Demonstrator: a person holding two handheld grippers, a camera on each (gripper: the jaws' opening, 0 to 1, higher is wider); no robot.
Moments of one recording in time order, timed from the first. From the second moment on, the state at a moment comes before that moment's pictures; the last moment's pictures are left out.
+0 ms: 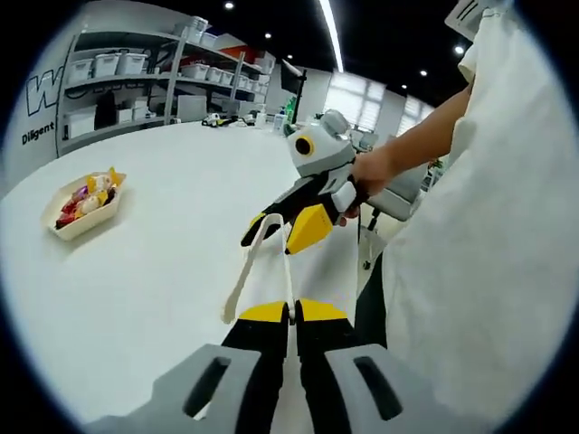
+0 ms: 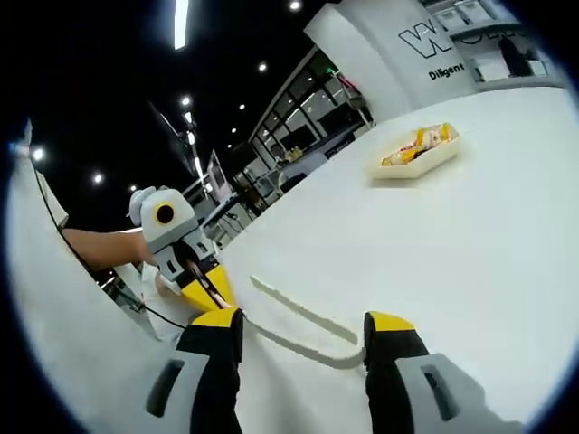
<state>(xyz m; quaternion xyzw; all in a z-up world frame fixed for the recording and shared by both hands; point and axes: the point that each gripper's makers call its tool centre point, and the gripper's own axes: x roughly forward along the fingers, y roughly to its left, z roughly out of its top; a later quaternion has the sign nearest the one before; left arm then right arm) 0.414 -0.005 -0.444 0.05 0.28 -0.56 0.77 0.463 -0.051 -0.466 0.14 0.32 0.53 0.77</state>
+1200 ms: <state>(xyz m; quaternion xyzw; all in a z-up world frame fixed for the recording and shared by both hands) 0.426 0.023 -0.468 0.05 0.31 -0.50 0.81 0.459 -0.068 -0.495 -0.06 0.29 0.54 0.79</state>
